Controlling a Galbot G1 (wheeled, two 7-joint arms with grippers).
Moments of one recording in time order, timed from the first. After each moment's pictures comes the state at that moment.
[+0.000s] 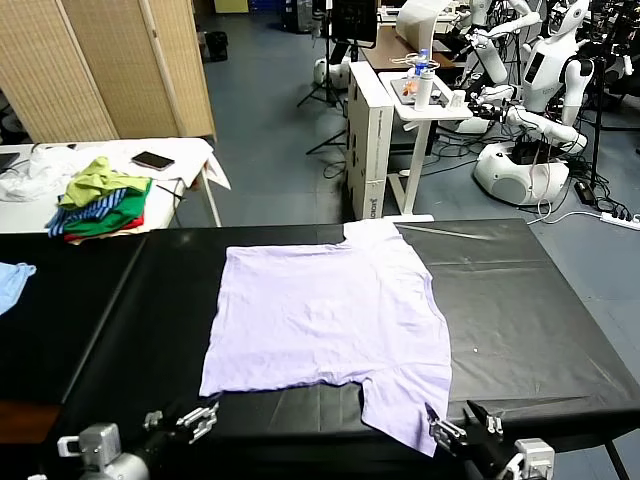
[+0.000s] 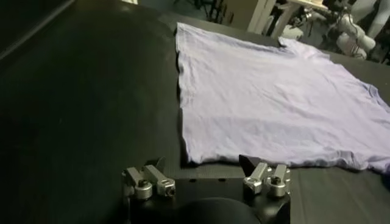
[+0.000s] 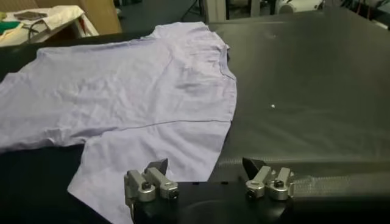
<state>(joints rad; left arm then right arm) 1.82 -1.15 -0.69 -2.29 -0.75 0.57 -0.14 -1.85 1.21 0.57 2.32 0.45 -0.52 0.17</state>
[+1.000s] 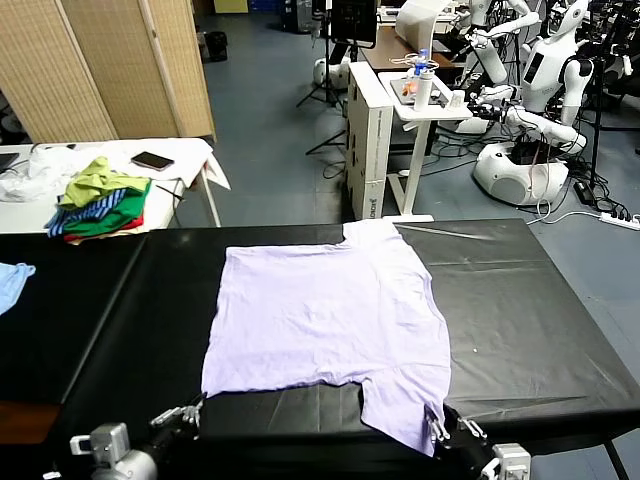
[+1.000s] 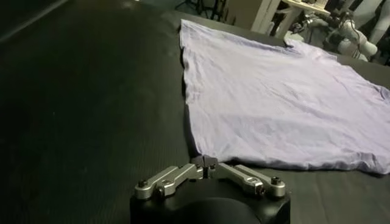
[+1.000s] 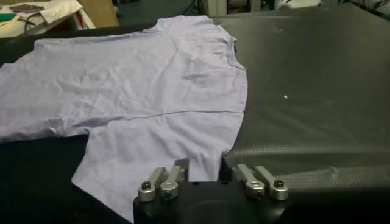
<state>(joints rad) 1.84 -1.17 -0.69 -2.27 -0.69 0.53 -0.13 -1.91 1.22 0.56 2.37 0.44 -0.54 0.21</state>
